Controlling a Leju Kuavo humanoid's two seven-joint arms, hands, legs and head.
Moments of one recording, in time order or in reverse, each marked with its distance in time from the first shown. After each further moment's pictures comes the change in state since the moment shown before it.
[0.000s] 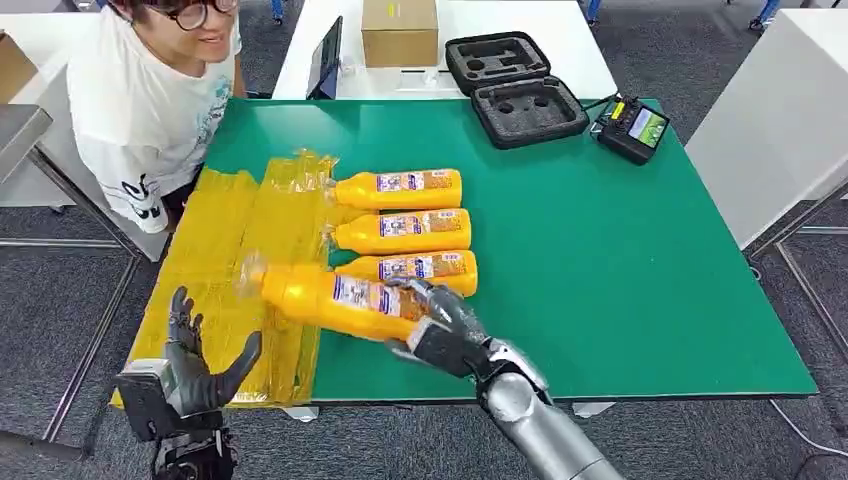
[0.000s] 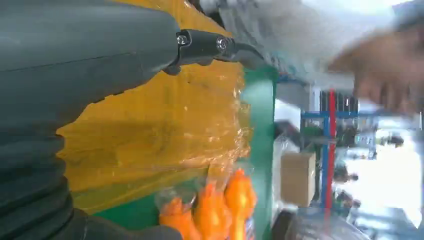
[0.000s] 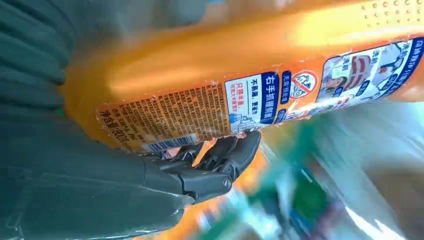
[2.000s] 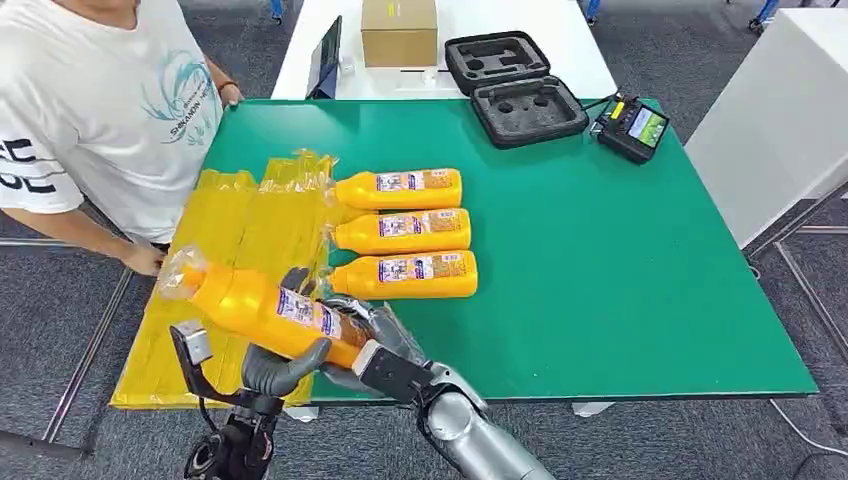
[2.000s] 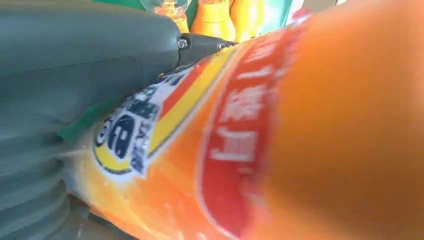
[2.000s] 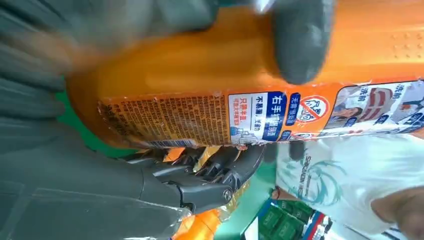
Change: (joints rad) left arm -0.125 0.069 -0.218 0.108 0.445 -0.484 0.153; right arm -0.038 0.168 0.125 0.263 -0.006 0.019 -0.078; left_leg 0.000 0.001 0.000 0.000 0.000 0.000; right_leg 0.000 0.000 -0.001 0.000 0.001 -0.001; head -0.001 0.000
